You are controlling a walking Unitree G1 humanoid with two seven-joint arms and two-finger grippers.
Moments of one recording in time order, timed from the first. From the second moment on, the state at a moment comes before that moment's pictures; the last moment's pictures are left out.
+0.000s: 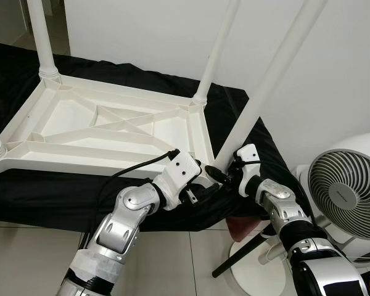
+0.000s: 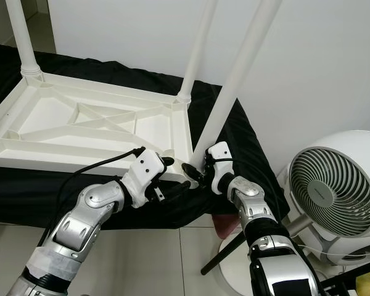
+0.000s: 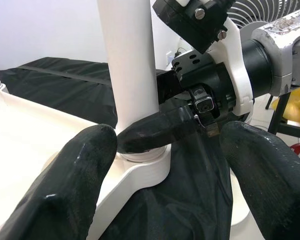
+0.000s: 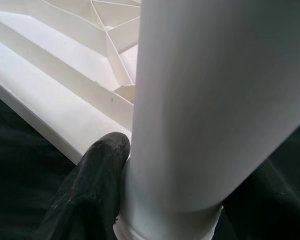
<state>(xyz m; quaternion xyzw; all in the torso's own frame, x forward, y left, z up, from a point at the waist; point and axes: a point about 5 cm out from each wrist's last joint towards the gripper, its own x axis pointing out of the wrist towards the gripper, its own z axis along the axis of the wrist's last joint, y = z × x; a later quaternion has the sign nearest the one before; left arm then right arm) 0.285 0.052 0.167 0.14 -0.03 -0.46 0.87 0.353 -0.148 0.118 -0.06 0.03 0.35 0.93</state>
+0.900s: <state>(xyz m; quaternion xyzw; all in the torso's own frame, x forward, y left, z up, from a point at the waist) 0.281 0.047 0.163 0.13 -0.03 -0.47 0.87 0.326 -0.103 0.110 0.05 0.04 0.04 1.00</state>
